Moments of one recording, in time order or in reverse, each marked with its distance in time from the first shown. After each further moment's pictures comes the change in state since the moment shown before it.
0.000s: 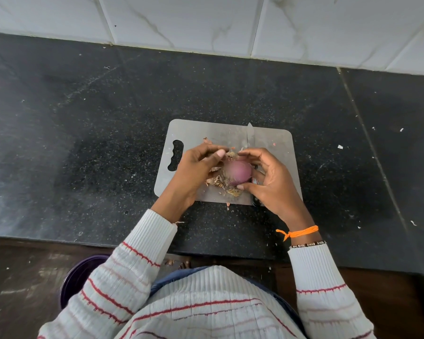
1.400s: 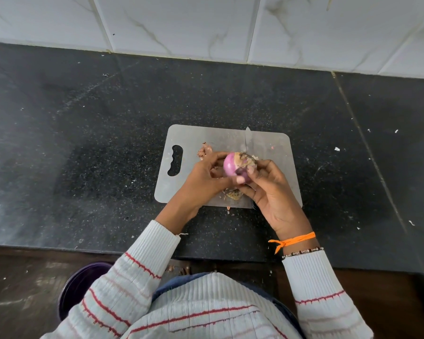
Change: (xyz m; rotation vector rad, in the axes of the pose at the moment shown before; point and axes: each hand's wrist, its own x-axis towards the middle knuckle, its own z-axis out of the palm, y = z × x) left_hand -0.008 -0.007 0.003 0.133 -0.190 0.054; right_hand -0.006 -0.014 0.014 0.750 0.182 0.293
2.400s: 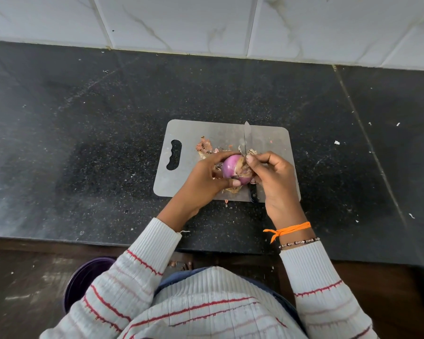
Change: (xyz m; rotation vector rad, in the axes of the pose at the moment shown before) left_hand -0.008 -0.003 0.007 0.134 -0.026 0.083; right_hand 0.004 0.002 -0.002 -0.424 0.256 -0.254
